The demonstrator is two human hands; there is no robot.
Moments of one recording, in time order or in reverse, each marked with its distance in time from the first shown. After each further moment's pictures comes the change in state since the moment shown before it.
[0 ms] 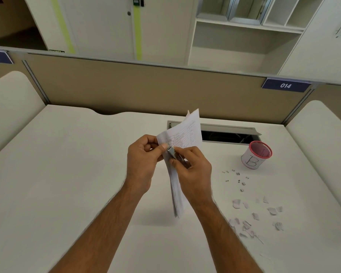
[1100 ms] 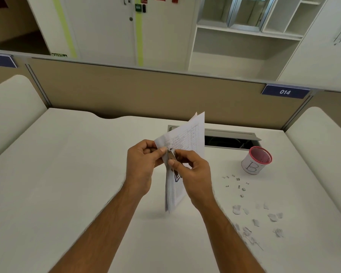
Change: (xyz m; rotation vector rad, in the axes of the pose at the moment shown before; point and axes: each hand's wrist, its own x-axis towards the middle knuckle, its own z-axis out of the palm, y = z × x) left_hand 0.009 -0.003 -0.004 -0.200 -0.032 -0.091; right_hand 0.012 0.013 0.002 0.339 -0.112 0.194
